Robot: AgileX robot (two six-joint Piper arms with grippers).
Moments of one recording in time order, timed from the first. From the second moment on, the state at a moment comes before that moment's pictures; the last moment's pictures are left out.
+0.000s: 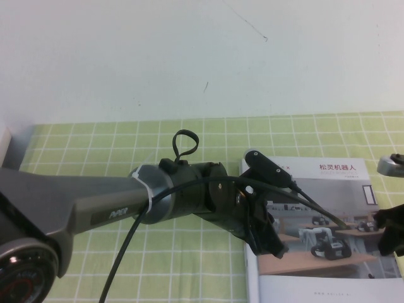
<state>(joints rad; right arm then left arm) -0.05 1.79 -0.97 0.40 0.86 -0.35 -0.74 2.03 -1.29 -0.60 0.37 0.65</state>
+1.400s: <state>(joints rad) -0.05 1.83 -0.98 0.45 0.81 -0.39 -0.74 2.03 -1.29 -0.60 0.37 0.66</state>
